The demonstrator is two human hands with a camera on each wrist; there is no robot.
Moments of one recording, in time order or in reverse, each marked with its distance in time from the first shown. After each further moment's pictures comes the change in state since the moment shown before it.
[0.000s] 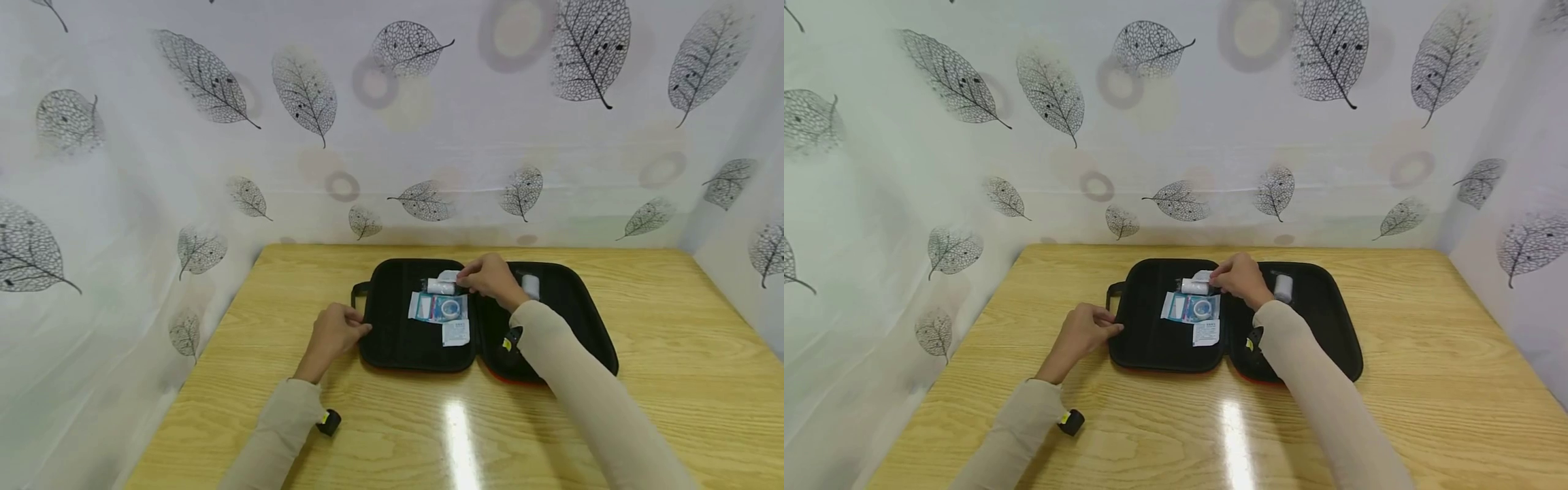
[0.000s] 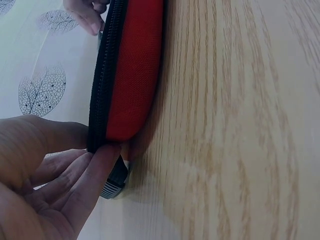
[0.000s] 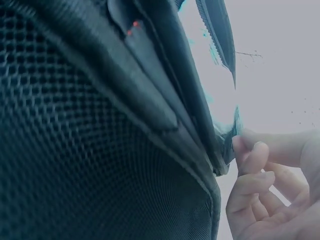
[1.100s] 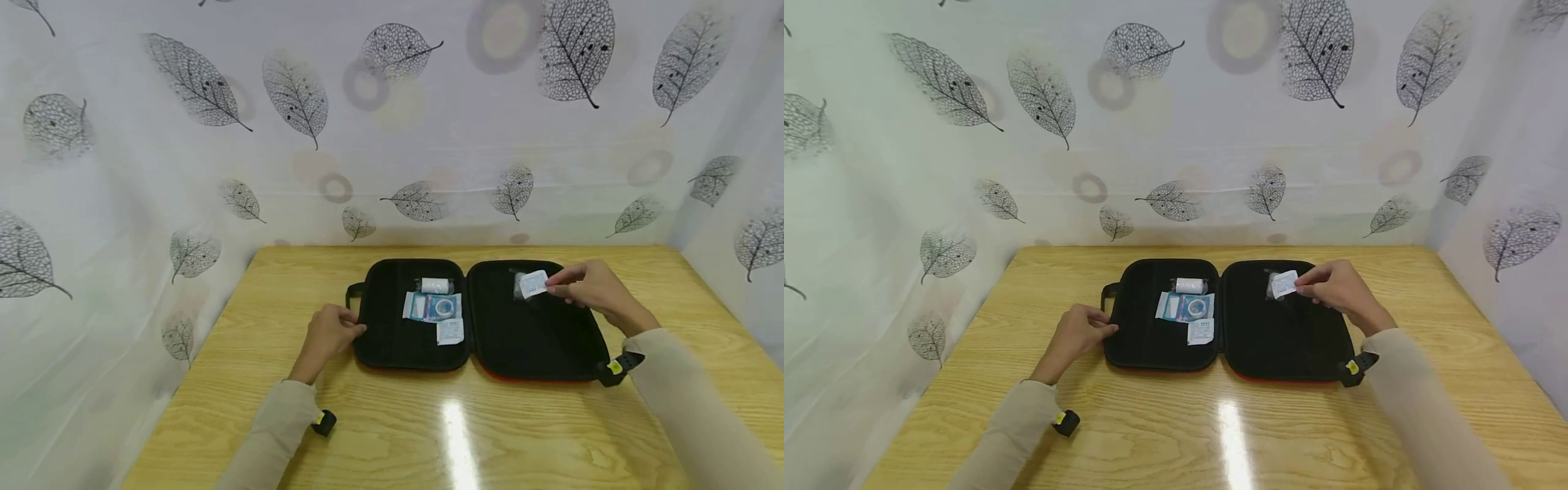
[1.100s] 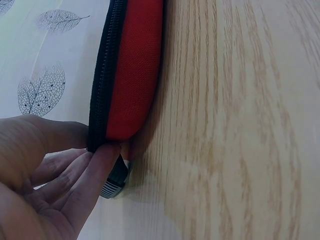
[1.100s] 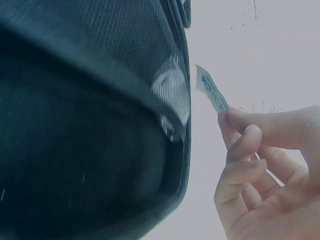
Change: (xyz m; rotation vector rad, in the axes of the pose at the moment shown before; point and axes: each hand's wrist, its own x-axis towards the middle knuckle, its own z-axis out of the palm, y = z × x) left_hand 0.001 -0.001 0.000 0.014 -0.017 -0.014; right_hand -0.080 0.066 -0.125 -0.096 0.007 0.040
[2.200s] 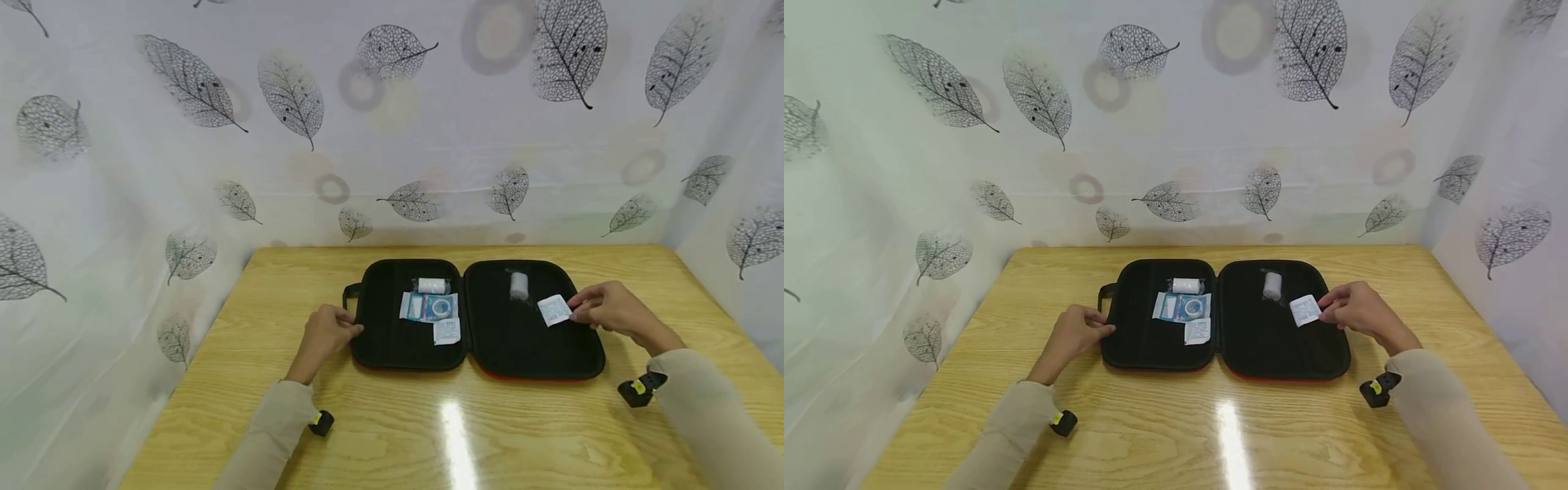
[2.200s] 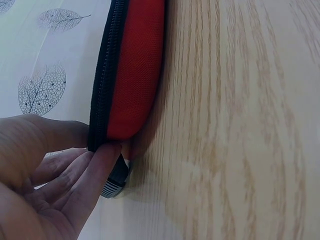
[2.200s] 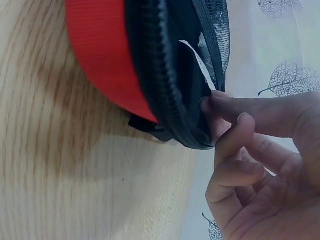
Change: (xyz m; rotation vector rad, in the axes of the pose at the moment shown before) left_hand 0.002 0.000 0.001 0.005 0.002 -0.012; right_hand -0.022 0.041 -0.012 -0.027 -0.100 0.065
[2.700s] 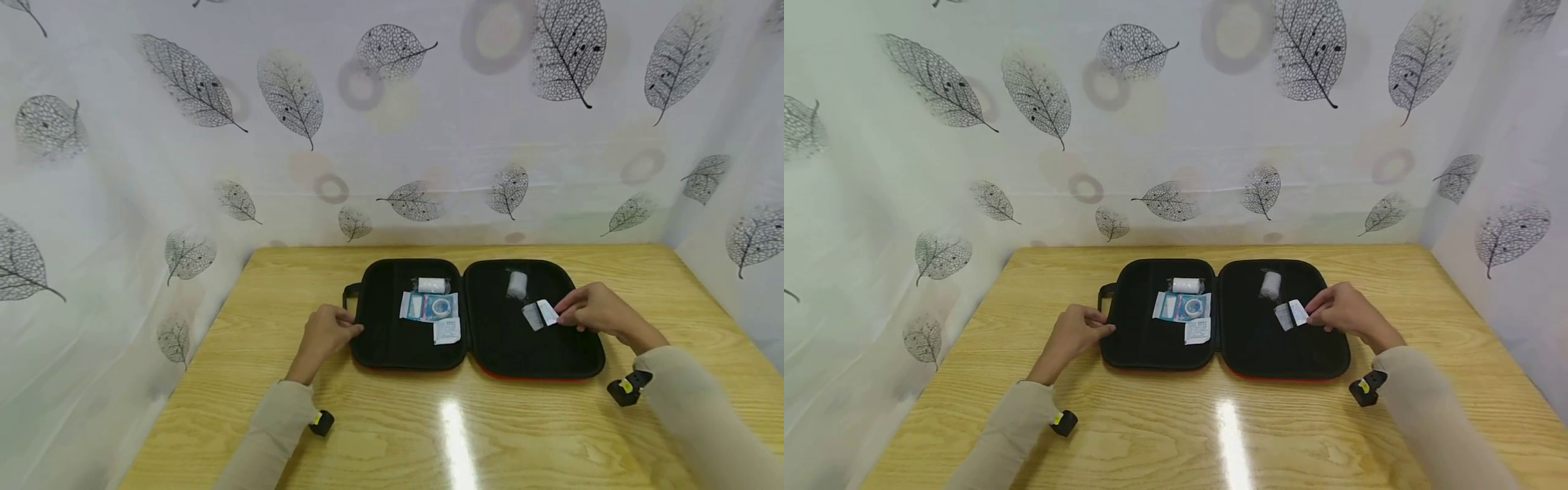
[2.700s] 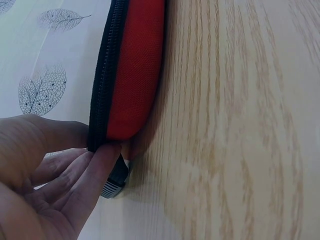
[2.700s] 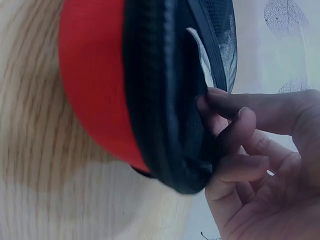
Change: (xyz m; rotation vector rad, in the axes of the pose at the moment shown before) left_hand 0.000 -0.001 0.001 0.001 0.002 0.005; right_hand 0.005 -0.007 0.015 0.001 -0.032 -0.038
